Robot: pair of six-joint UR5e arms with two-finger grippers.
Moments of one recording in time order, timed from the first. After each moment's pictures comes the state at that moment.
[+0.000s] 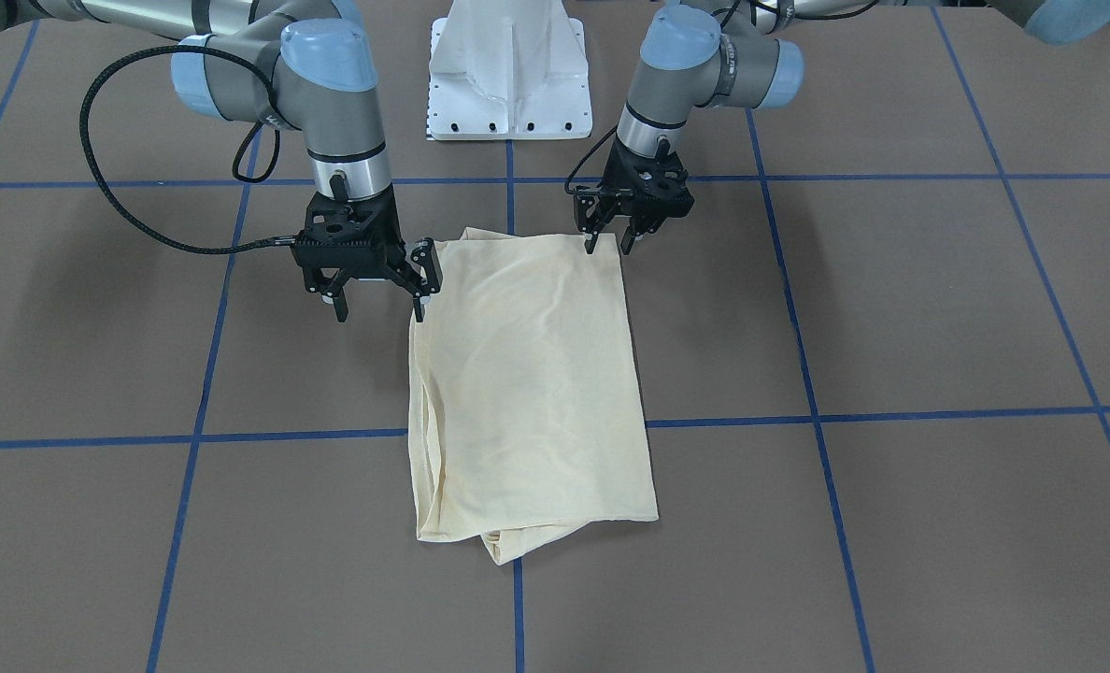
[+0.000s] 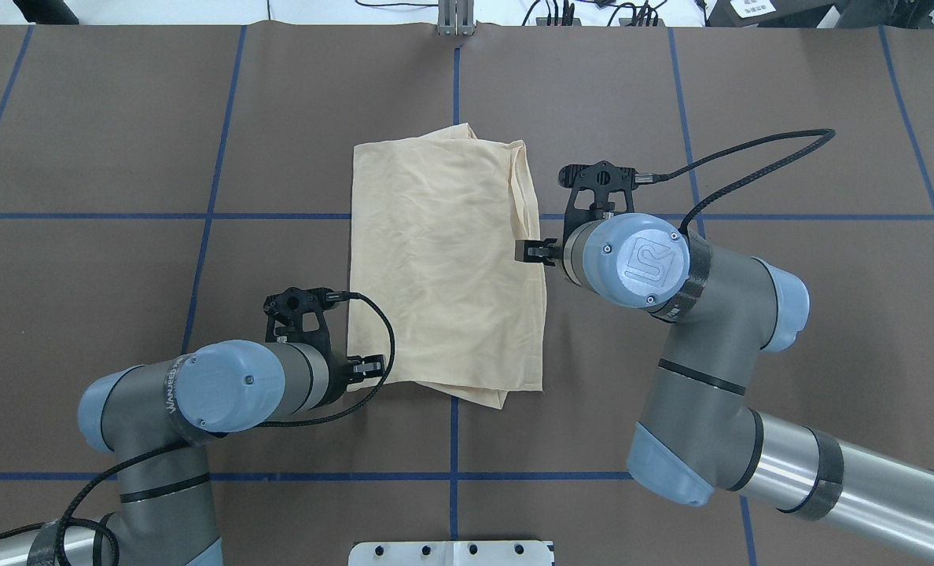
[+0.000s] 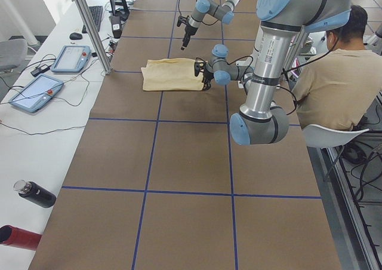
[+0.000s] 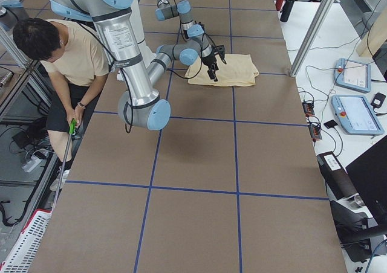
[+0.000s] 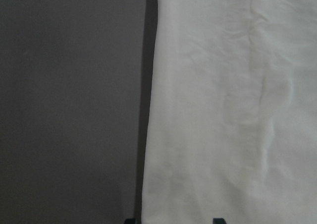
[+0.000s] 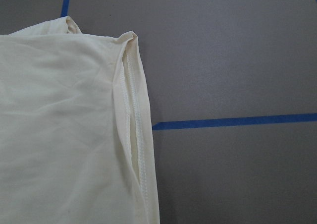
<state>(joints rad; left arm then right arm) -0.31 -1.95 -1.82 -1.95 -1.57 -1.48 0.50 -1.08 1.81 -1.44 1.49 1.29</state>
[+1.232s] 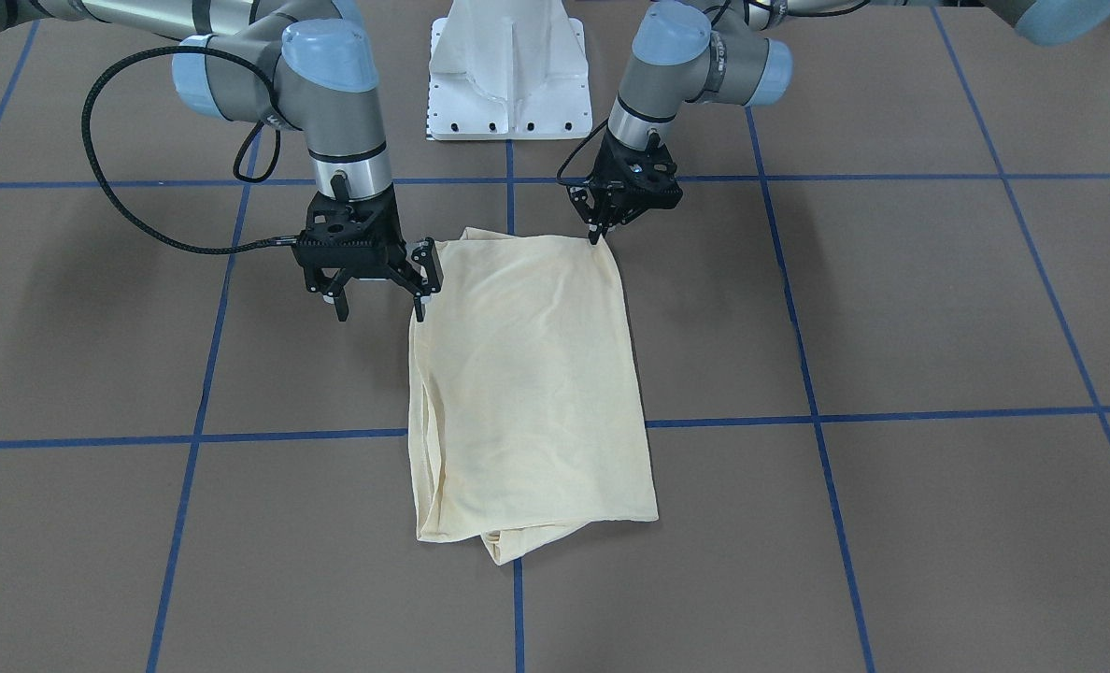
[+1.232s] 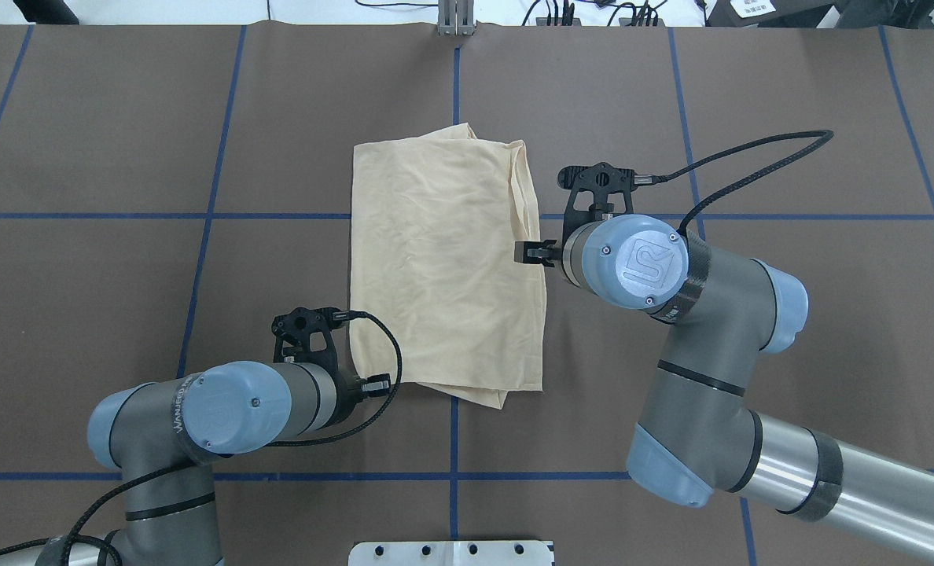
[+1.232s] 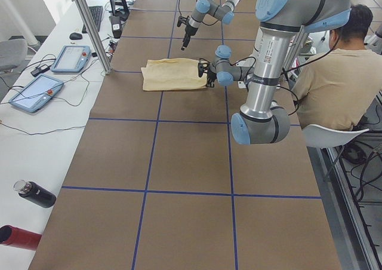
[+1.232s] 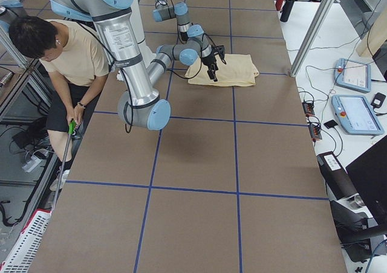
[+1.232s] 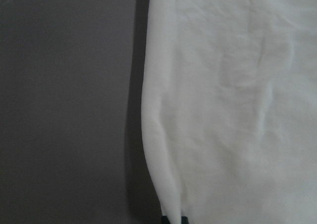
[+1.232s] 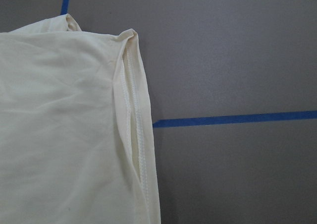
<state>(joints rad) -0.28 -1.95 -1.82 -1.98 -1.57 -1.52 0.49 -1.08 1.81 -1.44 1.49 1.30</state>
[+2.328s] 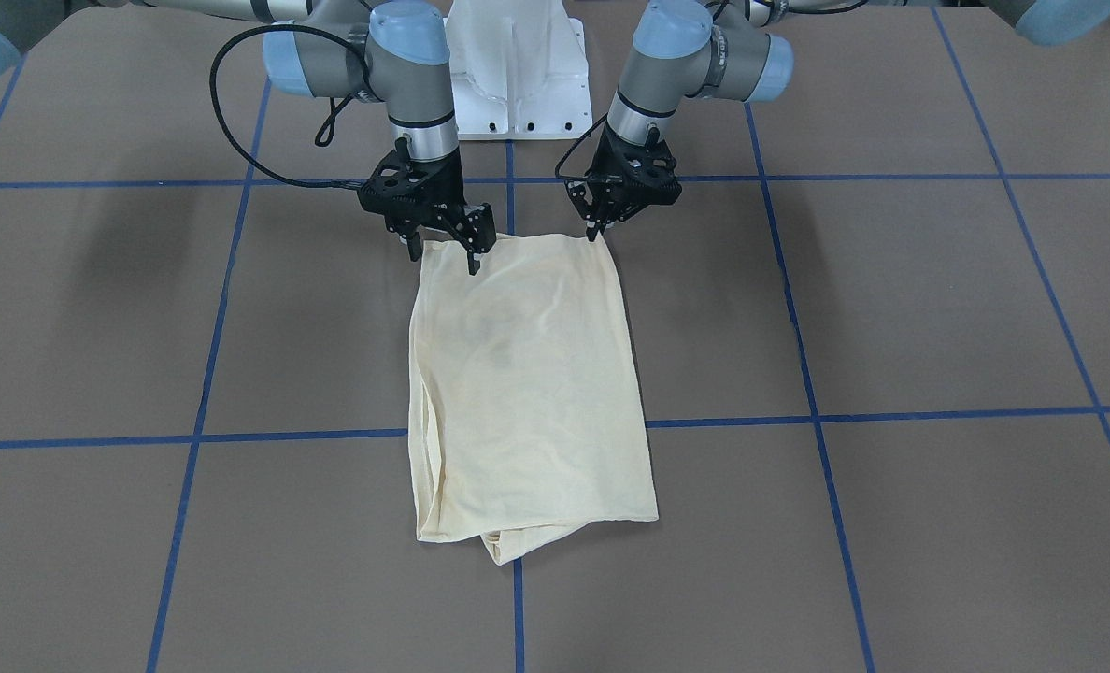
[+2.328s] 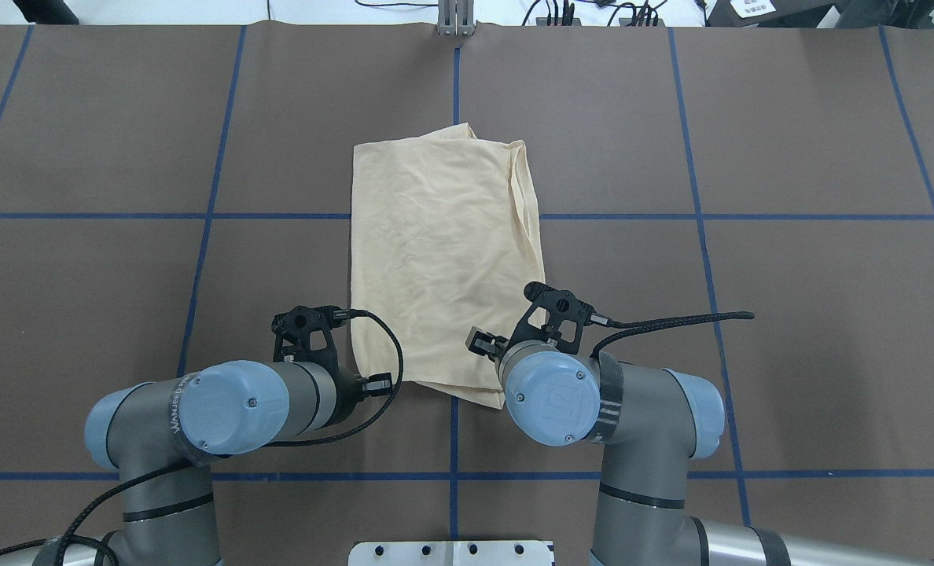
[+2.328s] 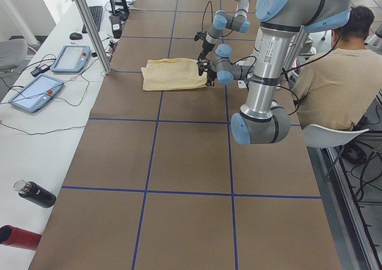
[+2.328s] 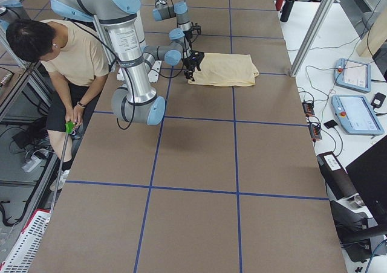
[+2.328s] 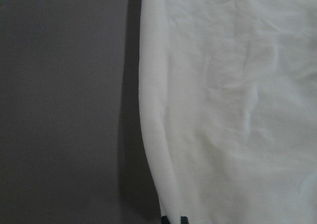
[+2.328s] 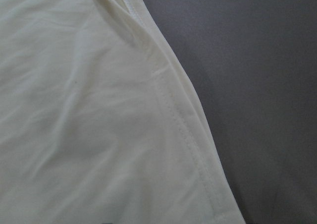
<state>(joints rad) -0.28 -1.95 -1.83 -1.98 -1.57 -1.52 0.26 -1.04 1.75 -1.45 1.38 1.82</state>
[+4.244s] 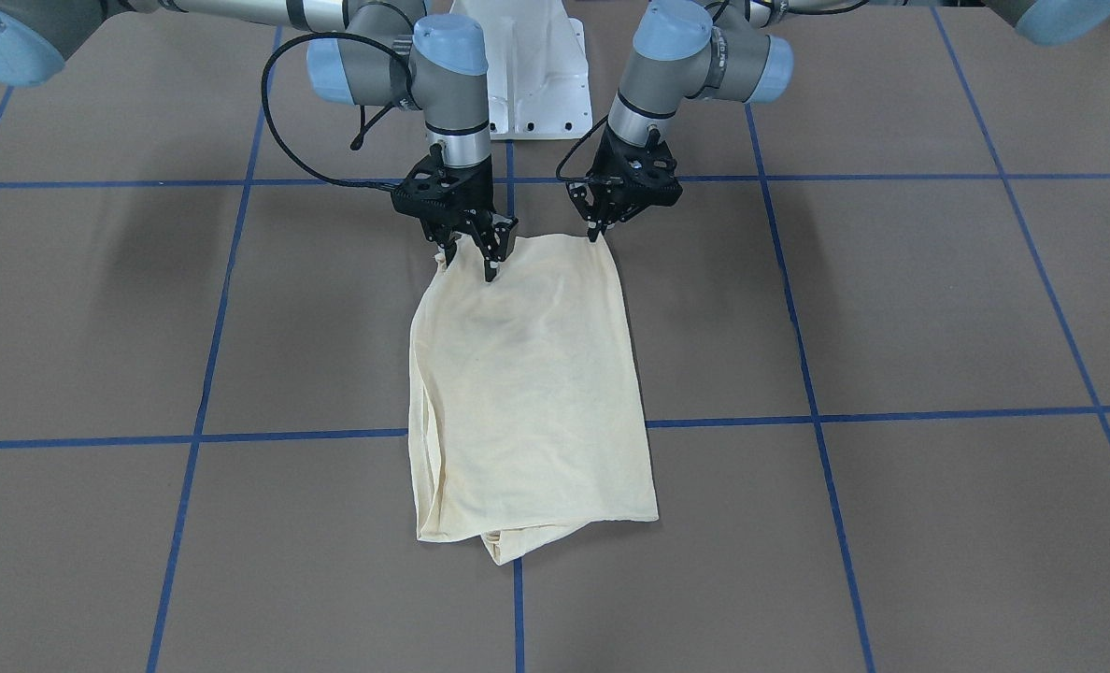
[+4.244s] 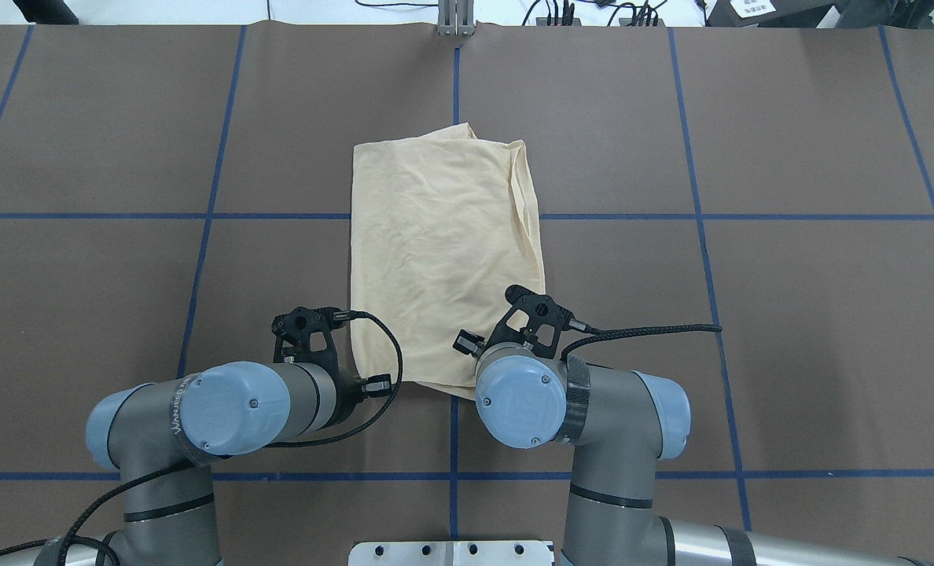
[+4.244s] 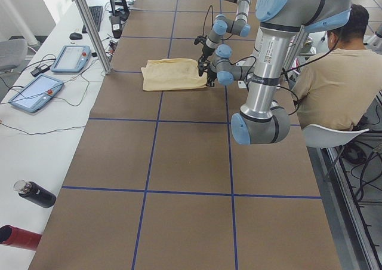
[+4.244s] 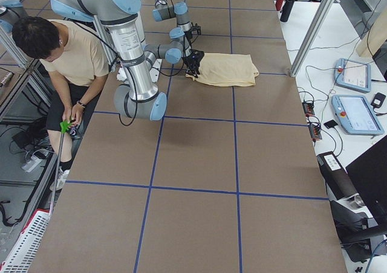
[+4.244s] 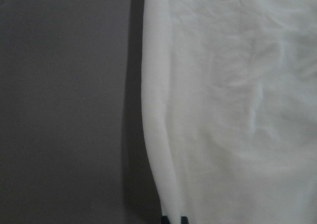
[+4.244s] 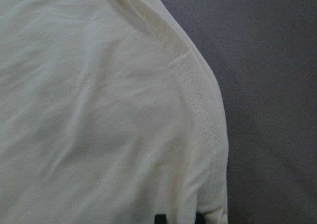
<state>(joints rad) -0.28 -1.95 -1.82 -1.98 -1.57 -1.52 0.25 -0.99 1.69 -1.46 1.37 1.88</state>
